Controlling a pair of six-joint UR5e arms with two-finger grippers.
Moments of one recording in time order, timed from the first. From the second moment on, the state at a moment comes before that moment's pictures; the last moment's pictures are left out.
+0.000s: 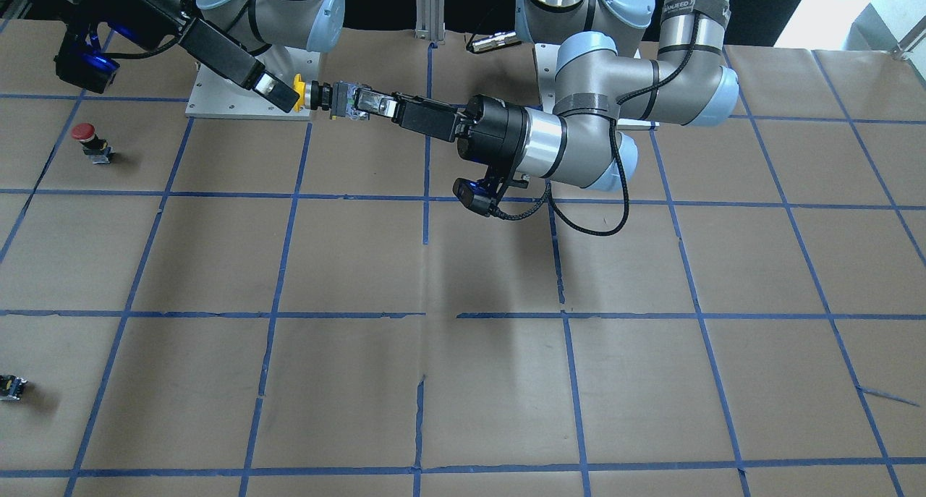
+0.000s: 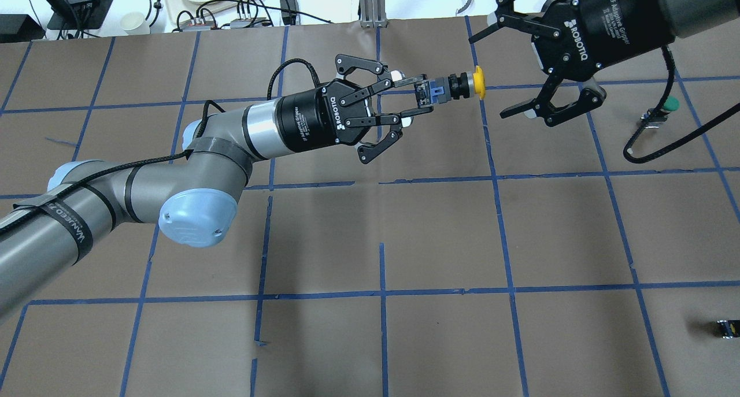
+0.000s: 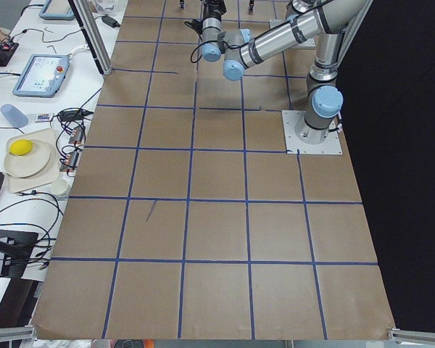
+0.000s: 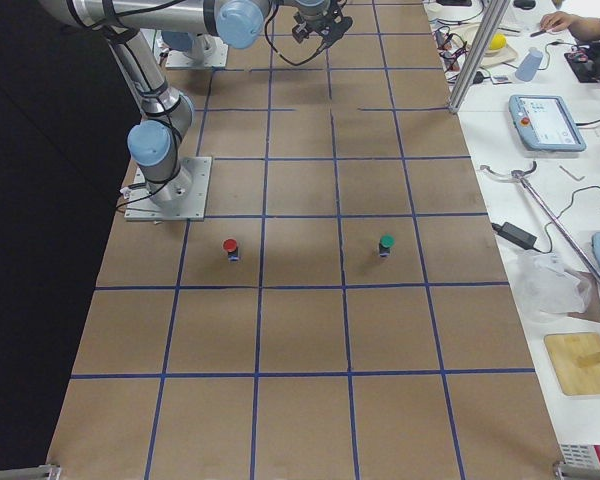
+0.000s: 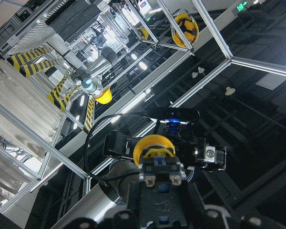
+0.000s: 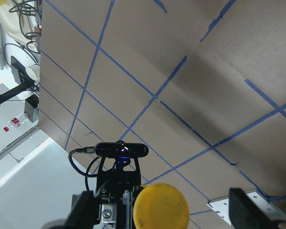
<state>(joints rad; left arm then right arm) -1.67 -1.76 -2.04 -1.17 -0.32 -0.60 1.37 -1.72 1.68 -1.50 -0.75 0.67</state>
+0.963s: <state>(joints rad) -1.67 -1.75 -2.03 -1.16 -0.31 -0.60 1.37 -1.73 1.68 -1.46 -0.75 0.68</state>
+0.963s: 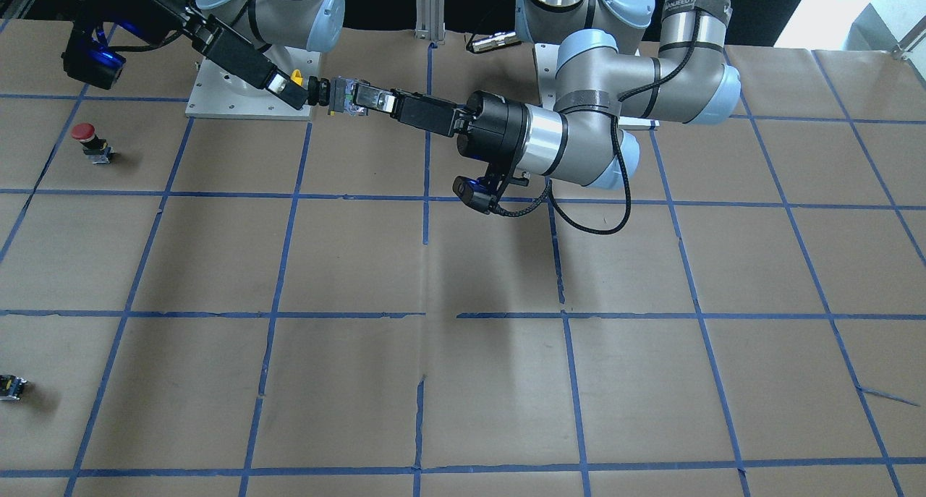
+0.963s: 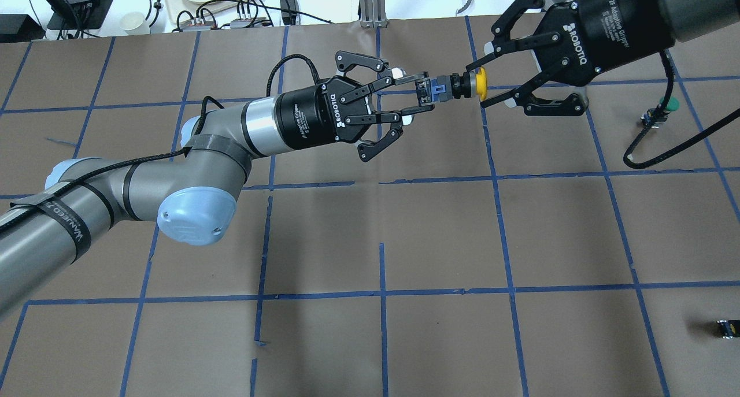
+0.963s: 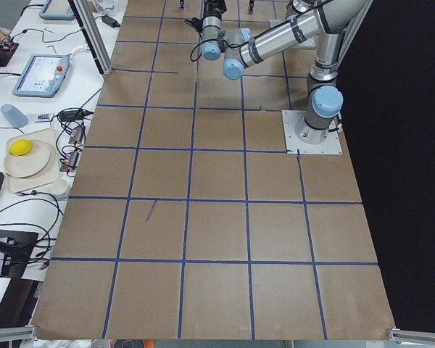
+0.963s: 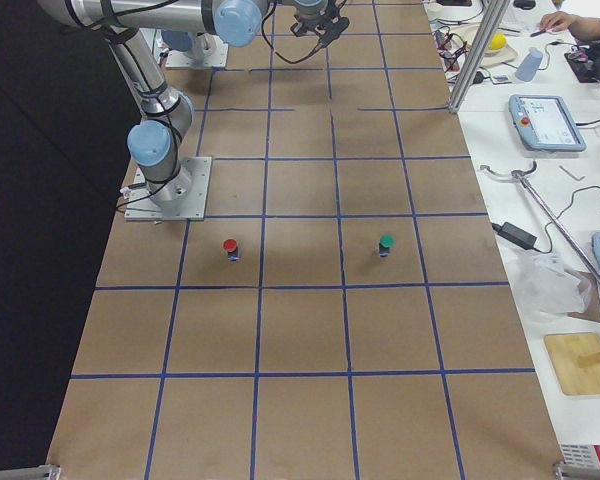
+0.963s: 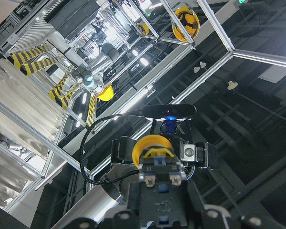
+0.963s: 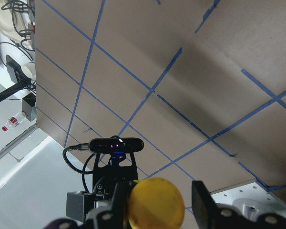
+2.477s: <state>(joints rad) -1.65 -1.71 -1.70 -1.04 0.40 -0.86 1.21 -1.72 1.68 -1.46 -0.94 0.34</state>
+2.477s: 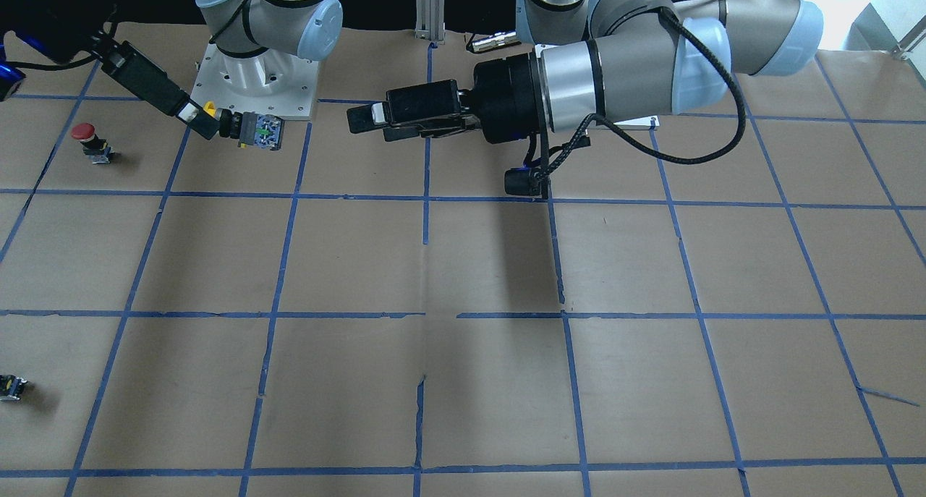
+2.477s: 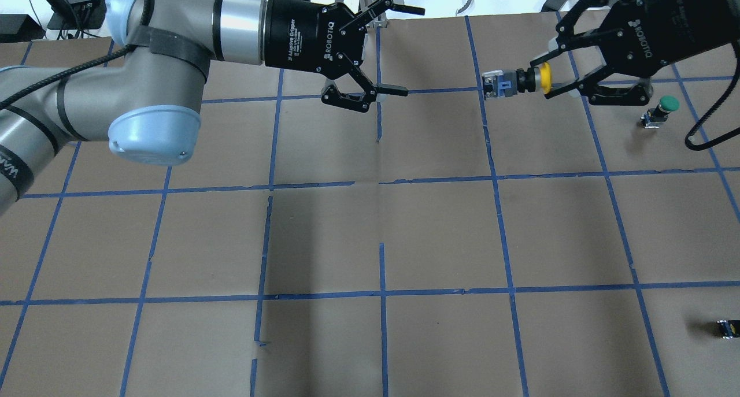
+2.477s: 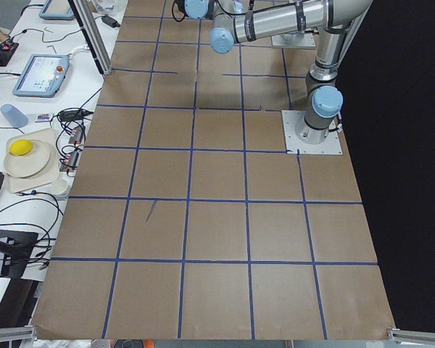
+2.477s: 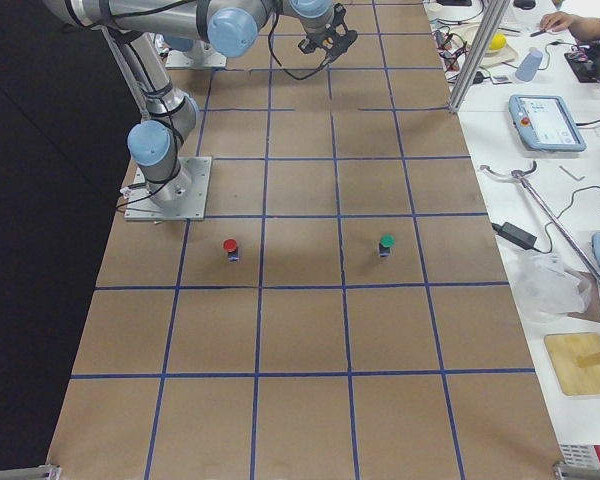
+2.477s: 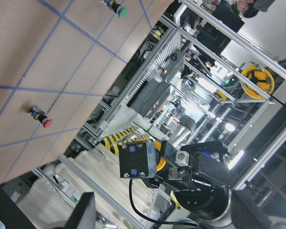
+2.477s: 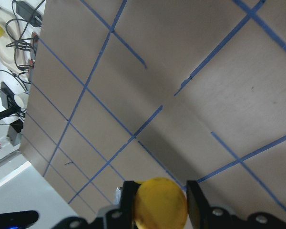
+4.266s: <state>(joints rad) -1.58 -1.59 -1.53 -1.59 1.61 -0.04 0.82 -1.56 2.04 -2.06 -1.28 -1.67</state>
